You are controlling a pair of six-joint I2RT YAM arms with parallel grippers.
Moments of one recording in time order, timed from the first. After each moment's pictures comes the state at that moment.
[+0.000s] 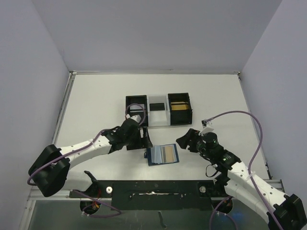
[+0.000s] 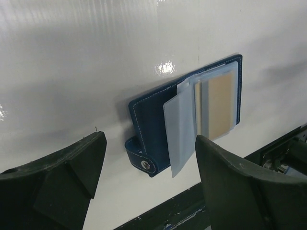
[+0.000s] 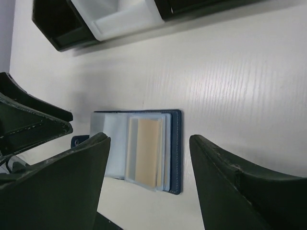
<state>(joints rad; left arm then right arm) -0.77 1.31 0.69 -0.25 0.06 -0.84 0.59 0.66 0.30 -0.13 0.03 0.74</state>
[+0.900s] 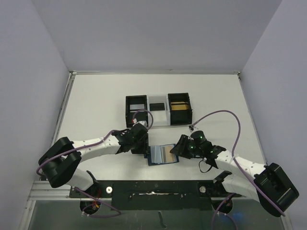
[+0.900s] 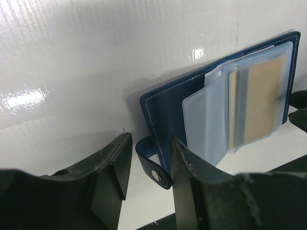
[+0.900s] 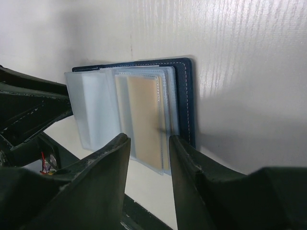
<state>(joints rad) -0.89 1.46 0.73 -0.32 -0.04 -0.82 0.62 1.04 0.30 -0.02 -0.21 0.90</state>
